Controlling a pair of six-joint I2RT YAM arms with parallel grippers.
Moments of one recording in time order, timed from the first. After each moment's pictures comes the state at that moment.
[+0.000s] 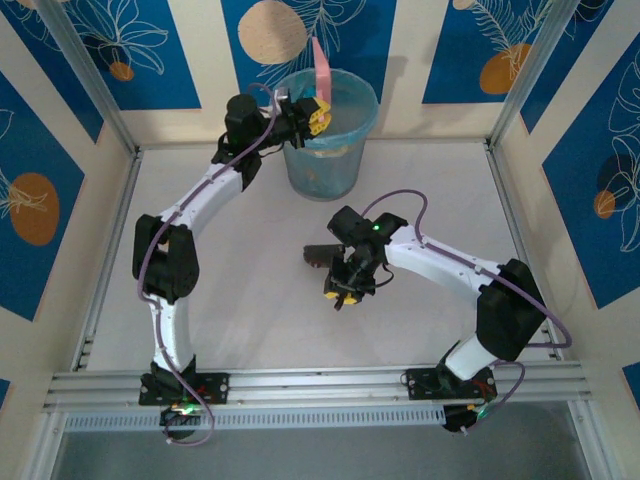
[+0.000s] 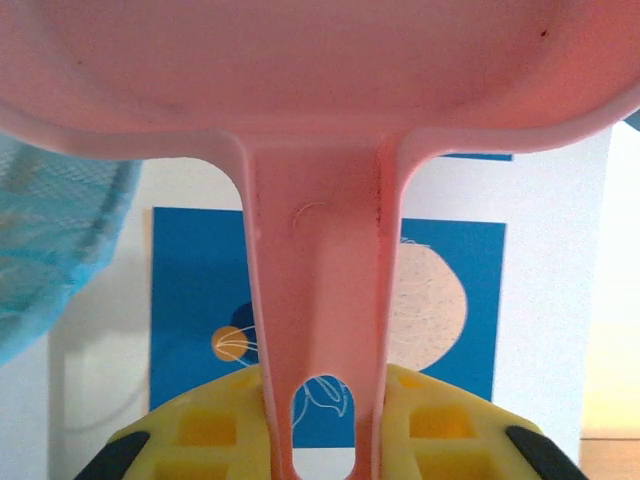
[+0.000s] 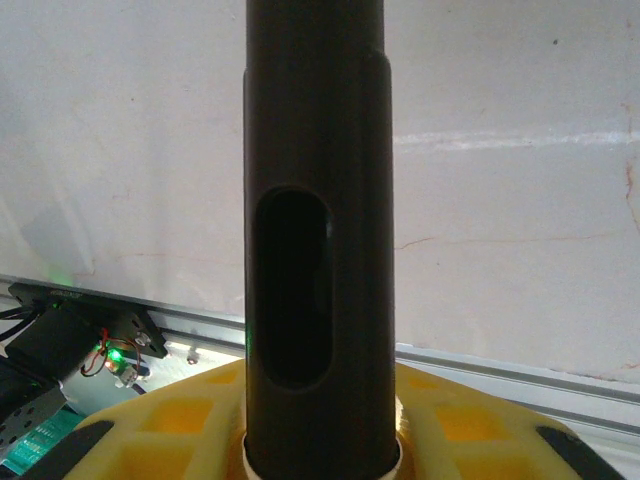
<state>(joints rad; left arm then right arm) -0.38 2.01 1.78 0.40 0.78 -1.75 0.77 1.55 1.20 -1.05 -0.39 0.97</state>
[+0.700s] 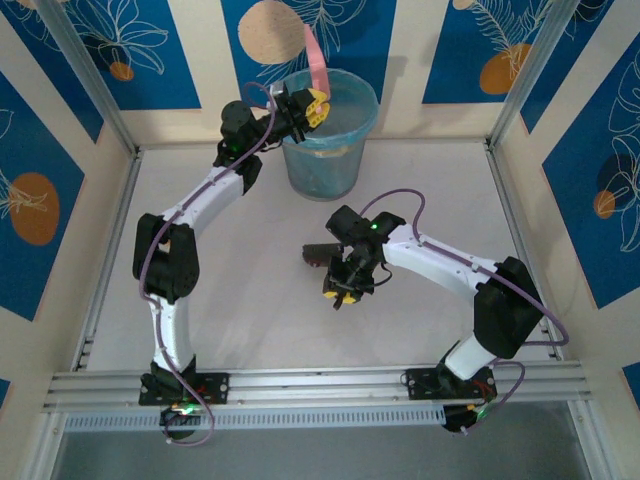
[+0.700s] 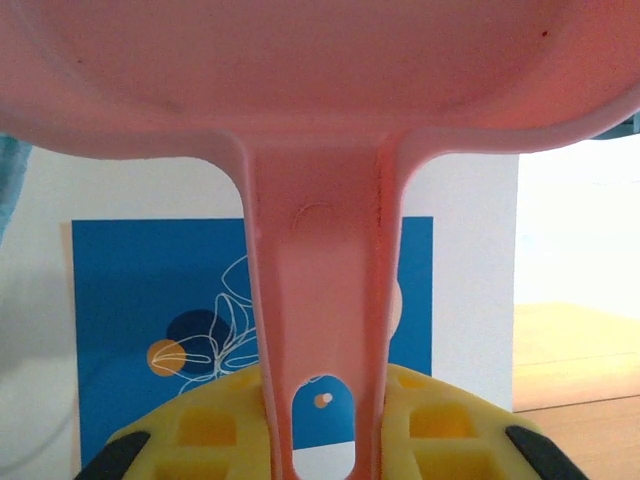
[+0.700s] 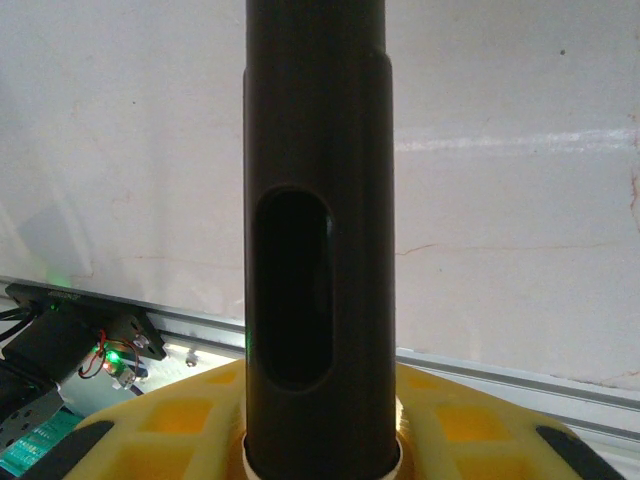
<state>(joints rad) -0.38 2.01 1.74 0.62 0.75 -1.86 0.77 1.56 1.21 -1.05 -0.39 0.96</state>
